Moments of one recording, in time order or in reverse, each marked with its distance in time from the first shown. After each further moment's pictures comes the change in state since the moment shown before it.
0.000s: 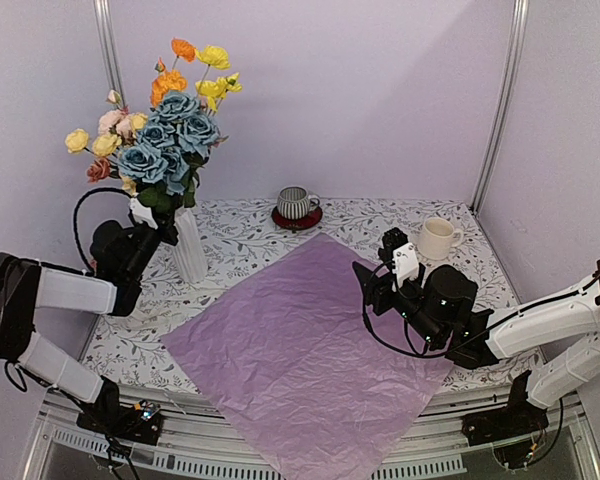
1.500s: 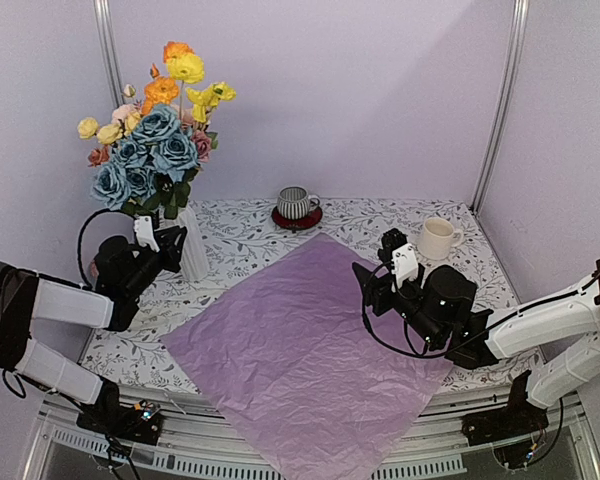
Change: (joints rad) left arm 0.000 -0.056 -0.109 -0.182 0.031 -0.209; right arm 0.000 0.005 0.000 -0.002 0.000 0.000
